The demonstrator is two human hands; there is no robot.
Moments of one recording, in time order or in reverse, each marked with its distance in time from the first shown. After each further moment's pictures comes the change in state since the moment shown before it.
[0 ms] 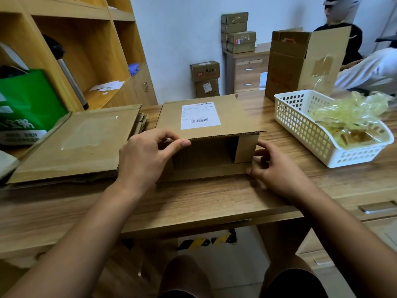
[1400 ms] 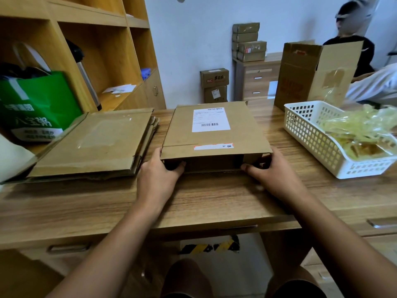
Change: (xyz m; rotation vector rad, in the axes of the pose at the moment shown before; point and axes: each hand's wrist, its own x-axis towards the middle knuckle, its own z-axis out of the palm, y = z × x) left_hand -0.031 -0.020 0.030 -0.085 0.013 -0.492; right_hand 0.012 -0.005 0.018 0.058 0.121 -0.030
